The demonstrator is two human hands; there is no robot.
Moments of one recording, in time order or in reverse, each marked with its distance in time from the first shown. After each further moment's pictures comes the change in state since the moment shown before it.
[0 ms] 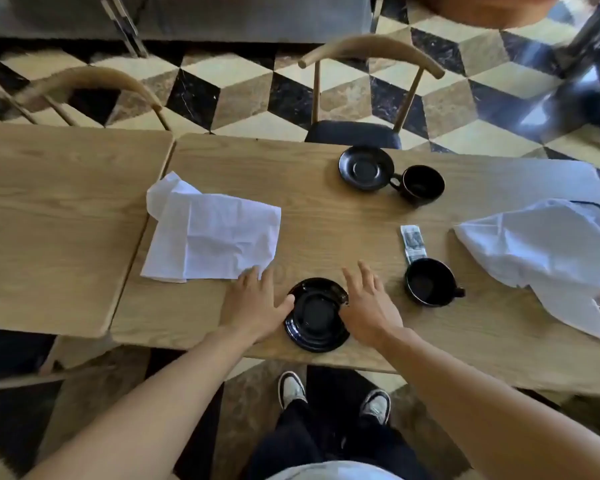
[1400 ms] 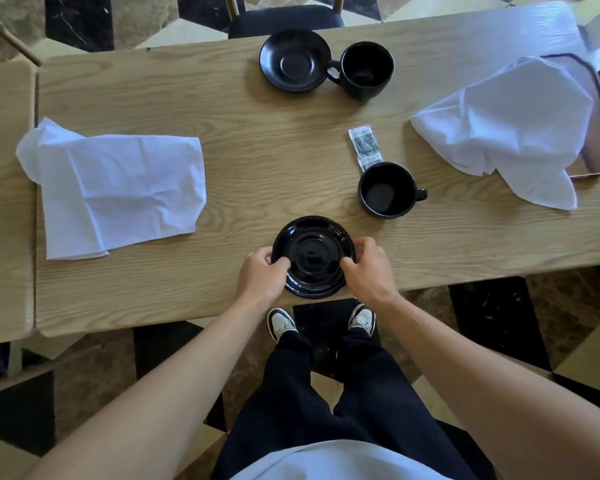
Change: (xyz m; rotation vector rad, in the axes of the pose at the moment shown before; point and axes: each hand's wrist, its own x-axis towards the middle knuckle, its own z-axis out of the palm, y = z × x) left_hand 0.002 0.076 0.098 -0.697 -0.228 -0.338; right_hand -0.040 0.091 0.064 0.683 0.176 0.493
